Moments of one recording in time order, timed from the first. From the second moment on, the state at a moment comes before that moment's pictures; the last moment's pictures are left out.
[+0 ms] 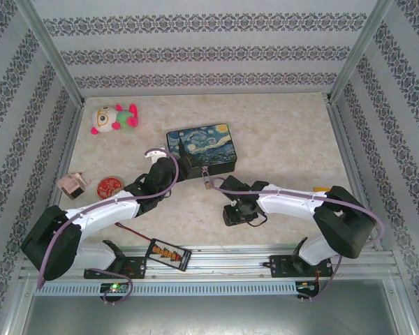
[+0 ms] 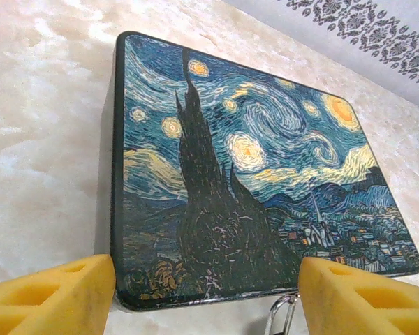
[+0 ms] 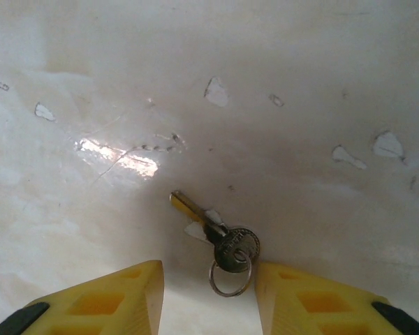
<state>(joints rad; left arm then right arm) -0.66 1.29 0.63 0.11 -0.39 -0.79 0.85 1.50 0.75 -0.62 -0.10 0.60</state>
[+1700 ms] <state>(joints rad) -0.65 1.06 0.49 0.36 -0.09 -0.39 0.61 1.16 0.97 -0.66 -0.38 0.58</state>
